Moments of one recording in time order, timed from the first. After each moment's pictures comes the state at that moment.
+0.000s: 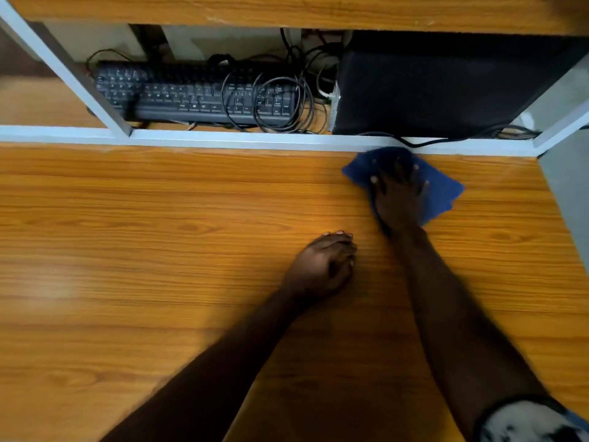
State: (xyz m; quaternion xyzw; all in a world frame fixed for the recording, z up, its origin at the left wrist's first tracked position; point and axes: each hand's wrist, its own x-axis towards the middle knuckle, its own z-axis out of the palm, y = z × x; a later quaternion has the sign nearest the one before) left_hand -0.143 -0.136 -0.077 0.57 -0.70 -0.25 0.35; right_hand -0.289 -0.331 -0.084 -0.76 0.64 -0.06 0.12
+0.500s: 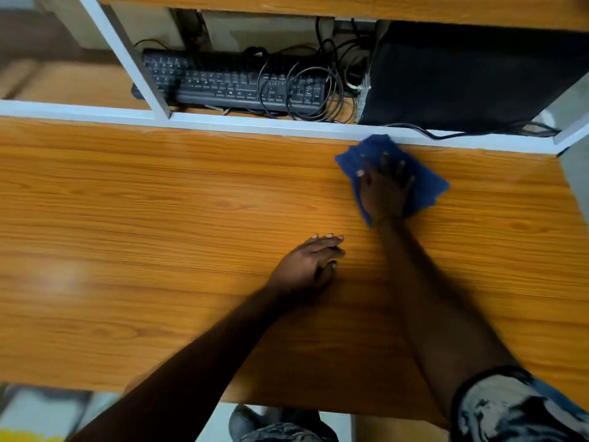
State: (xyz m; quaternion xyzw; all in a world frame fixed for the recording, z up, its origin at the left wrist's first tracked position) left_hand -0.097 -0.064 -0.087 0.59 -0.72 -0.23 0.28; right_hand -0.221 -0.279 -0.078 -0.77 0.62 -0.06 0.14
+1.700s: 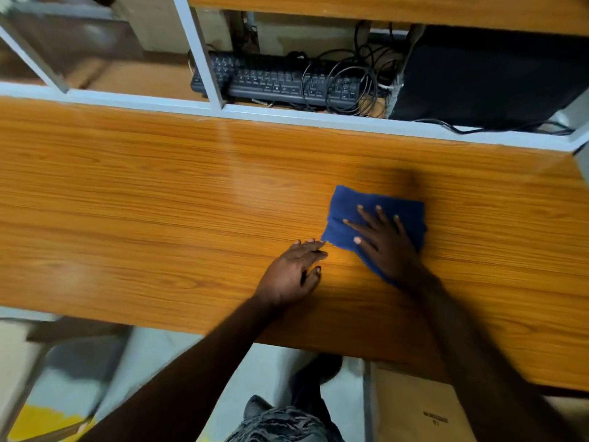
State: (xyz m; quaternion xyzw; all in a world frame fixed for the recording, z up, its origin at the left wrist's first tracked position) left_hand -0.051 0.055 -0.073 0.67 -0.68 -0.19 0.24; right_hand -0.255 -0.109 -0.073 -0.91 0.39 0.00 0.15
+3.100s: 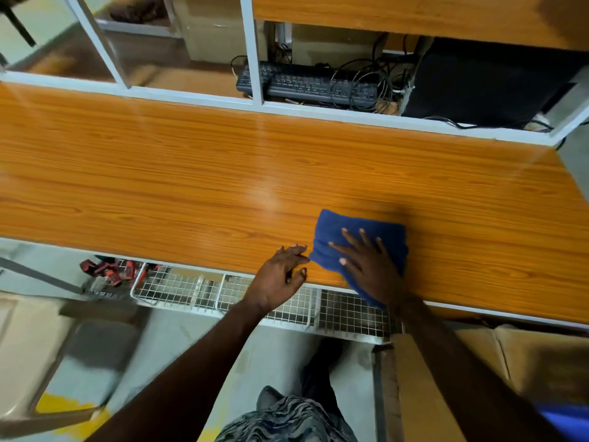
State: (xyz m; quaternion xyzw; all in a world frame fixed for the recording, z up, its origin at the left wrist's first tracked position) left_hand -0.016 0.212 -0.075 0.67 -0.61 -0.24 0.34; right_hand -0.232 0.067 -0.078 -0.93 0.34 0.01 0.15
